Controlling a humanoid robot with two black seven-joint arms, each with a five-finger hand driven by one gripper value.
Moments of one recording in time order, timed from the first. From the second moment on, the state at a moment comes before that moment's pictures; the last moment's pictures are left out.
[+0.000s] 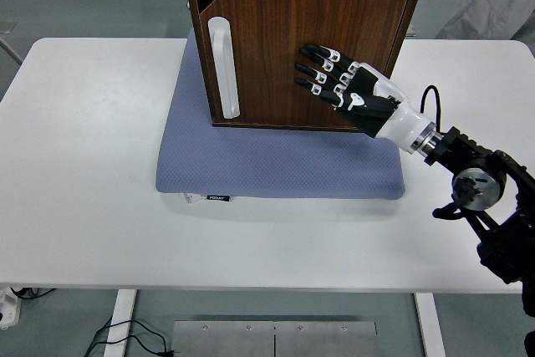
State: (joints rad) left arm 0.17 0.00 -0.17 -0.19 0.08 0.12 -0.04; right arm 0.57 -0.18 1.05 1.06 -0.48 0.61 0.07
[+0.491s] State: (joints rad) left arm 0.17 0.00 -0.17 -0.19 0.08 0.12 -0.04; right arm 0.33 -0.35 1.15 1.28 -0.50 0.61 0.06
